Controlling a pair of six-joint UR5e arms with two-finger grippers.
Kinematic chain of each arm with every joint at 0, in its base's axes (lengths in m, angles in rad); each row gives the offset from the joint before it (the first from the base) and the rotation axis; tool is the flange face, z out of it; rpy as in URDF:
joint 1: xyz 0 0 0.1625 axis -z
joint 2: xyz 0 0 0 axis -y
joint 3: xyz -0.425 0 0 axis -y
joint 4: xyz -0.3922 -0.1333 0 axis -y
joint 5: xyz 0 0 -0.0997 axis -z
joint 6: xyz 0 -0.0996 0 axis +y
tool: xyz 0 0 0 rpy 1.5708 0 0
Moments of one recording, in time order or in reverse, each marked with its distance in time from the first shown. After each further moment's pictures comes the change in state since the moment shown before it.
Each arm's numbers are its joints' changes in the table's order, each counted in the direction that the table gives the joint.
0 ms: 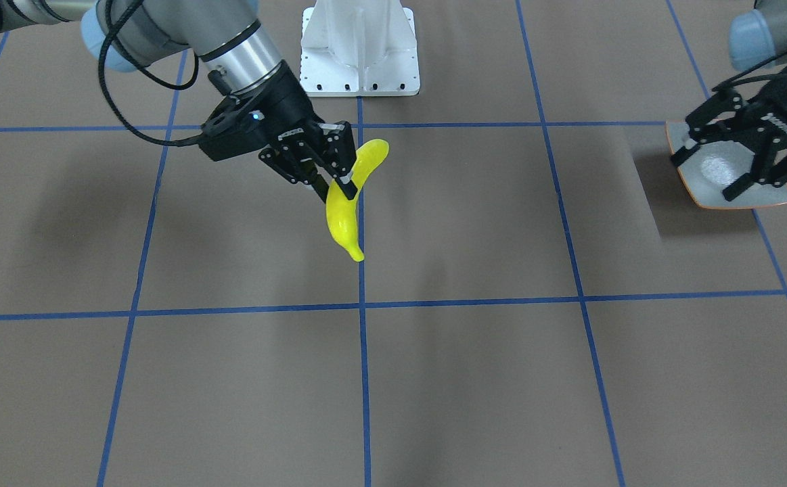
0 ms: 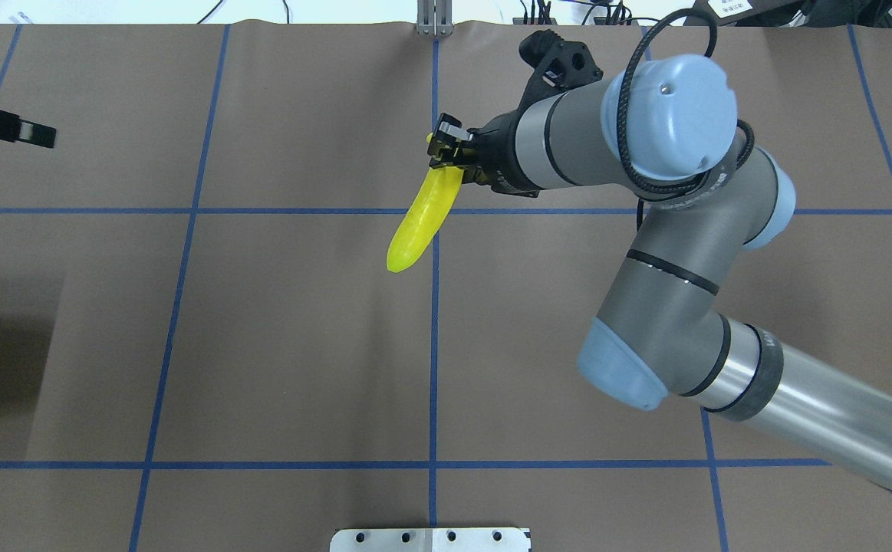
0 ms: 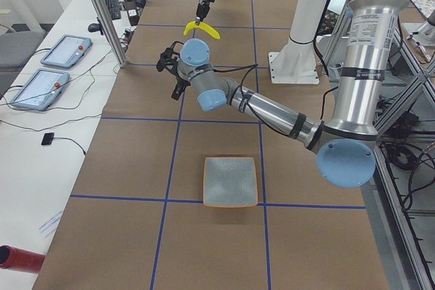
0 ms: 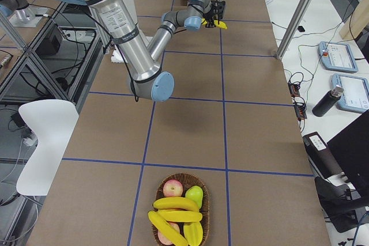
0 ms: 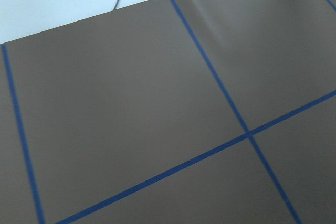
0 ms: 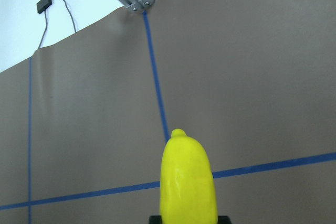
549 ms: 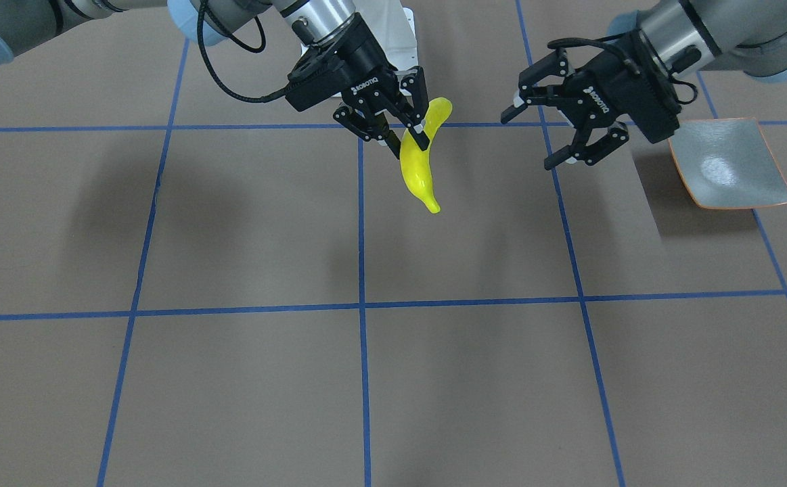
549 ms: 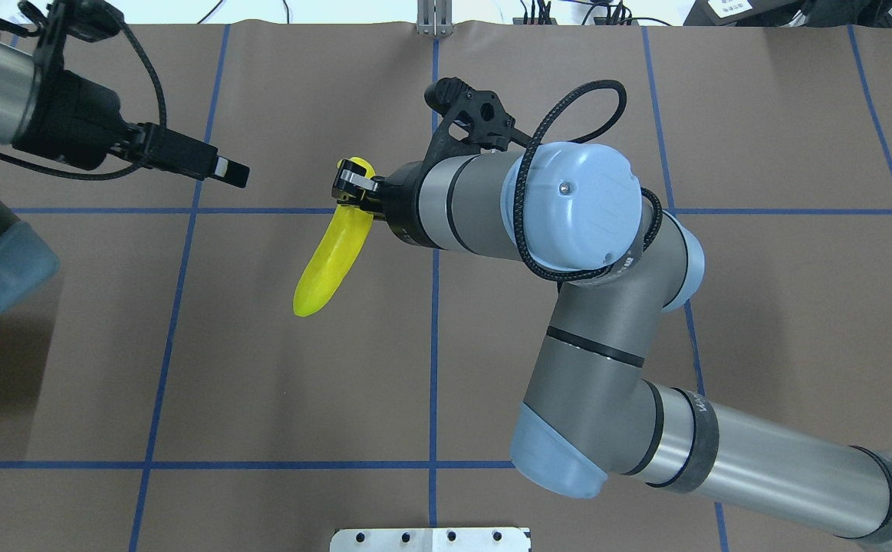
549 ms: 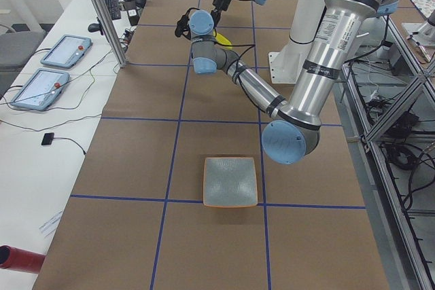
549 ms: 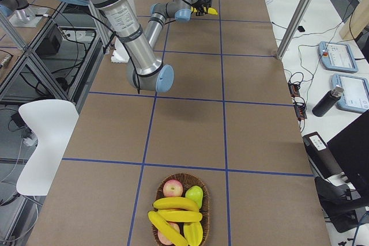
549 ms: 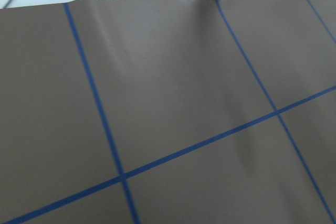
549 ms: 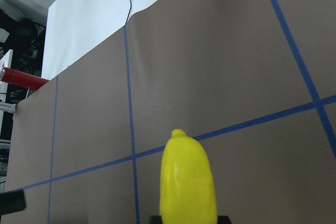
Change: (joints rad) left arm -0.231 -0.205 -0.001 -0.058 0.009 0.244; right arm 0.127 0.087 -0.004 0.032 -0.127 -0.012
